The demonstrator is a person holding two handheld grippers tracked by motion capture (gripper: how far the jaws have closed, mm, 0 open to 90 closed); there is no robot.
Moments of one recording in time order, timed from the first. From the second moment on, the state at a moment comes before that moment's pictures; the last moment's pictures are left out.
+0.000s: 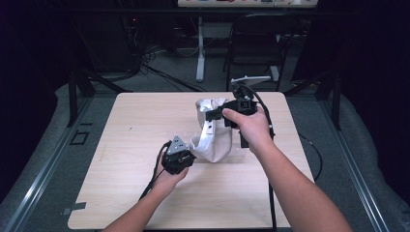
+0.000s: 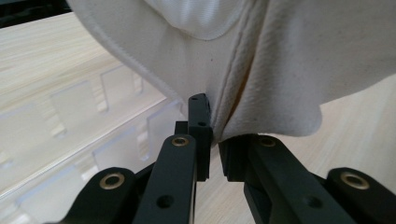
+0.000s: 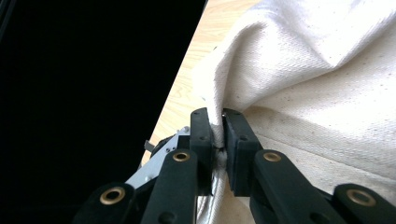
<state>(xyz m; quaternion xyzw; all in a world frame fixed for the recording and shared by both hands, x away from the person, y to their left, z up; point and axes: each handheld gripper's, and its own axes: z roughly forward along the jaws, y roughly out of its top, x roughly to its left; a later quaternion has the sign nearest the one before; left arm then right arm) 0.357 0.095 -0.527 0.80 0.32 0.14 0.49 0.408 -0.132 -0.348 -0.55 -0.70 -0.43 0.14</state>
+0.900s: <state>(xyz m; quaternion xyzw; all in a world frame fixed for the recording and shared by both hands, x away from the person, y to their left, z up) 0.357 0.087 -0.543 0.80 0.37 0.13 0.44 0.422 -0.129 -0.379 -0.57 -0.70 -0.41 0.13</state>
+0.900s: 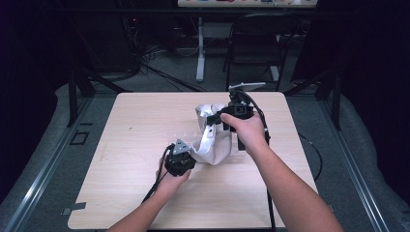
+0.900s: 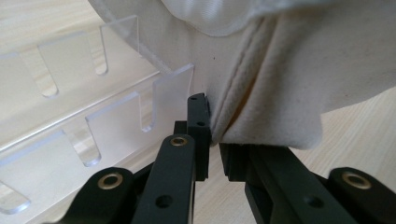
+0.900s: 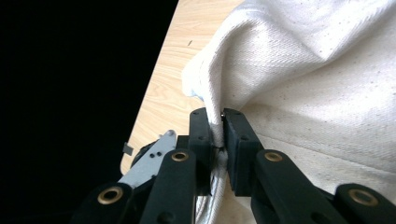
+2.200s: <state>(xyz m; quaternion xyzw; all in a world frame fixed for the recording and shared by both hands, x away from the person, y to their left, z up) 0.320 0.172 -0.543 0.79 0.40 0.17 0.43 0.360 -0.200 -0.388 -0.56 -0.72 -0.42 0.04</state>
